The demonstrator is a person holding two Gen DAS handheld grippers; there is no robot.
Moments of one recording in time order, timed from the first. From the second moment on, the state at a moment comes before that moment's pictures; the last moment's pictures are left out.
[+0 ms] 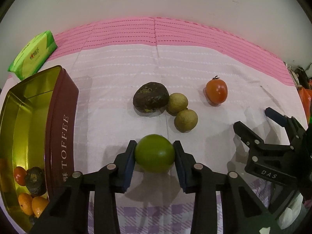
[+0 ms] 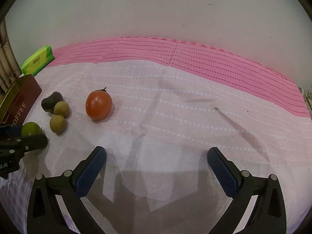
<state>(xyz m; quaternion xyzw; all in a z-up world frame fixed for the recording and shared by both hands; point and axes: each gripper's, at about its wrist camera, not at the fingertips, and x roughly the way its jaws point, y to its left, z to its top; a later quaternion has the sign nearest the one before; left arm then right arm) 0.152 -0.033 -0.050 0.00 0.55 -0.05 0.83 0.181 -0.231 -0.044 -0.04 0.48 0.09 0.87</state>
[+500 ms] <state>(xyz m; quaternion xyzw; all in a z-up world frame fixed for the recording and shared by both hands) 0.132 -0.029 -0.044 -0.02 0.56 -0.06 0.83 0.181 -0.231 -0.044 -0.04 0.48 0.09 0.87</state>
